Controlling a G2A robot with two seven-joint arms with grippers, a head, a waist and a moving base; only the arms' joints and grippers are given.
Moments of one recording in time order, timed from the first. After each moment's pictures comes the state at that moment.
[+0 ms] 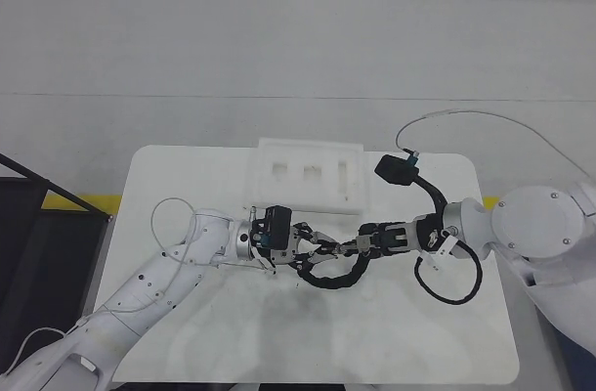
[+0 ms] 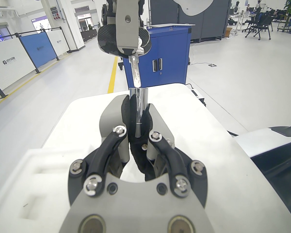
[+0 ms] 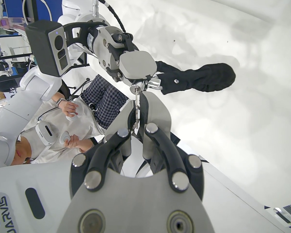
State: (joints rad) left arm 0.75 -1.07 -0.71 -1.33 1.52 -0.95 0.72; right arm -0.67 -0.79 1.01 -2.03 0.07 0.54 1.27
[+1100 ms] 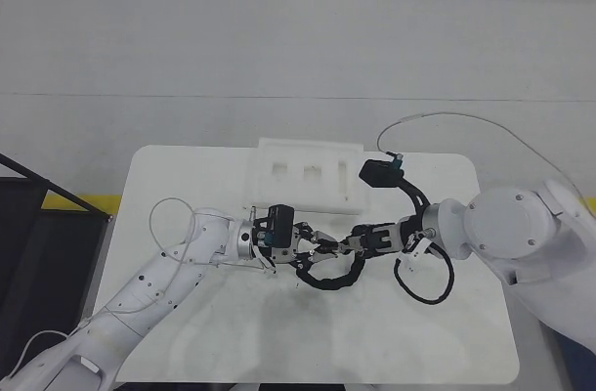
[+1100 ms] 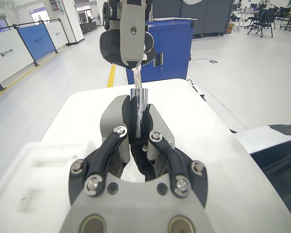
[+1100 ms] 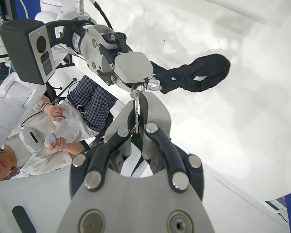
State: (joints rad) left arm 0.77 -1.08 -0.74 -1.33 1.50 -0.97 0.65; right arm -0.55 -0.79 0.84 -2.01 0.03 0.59 1.23
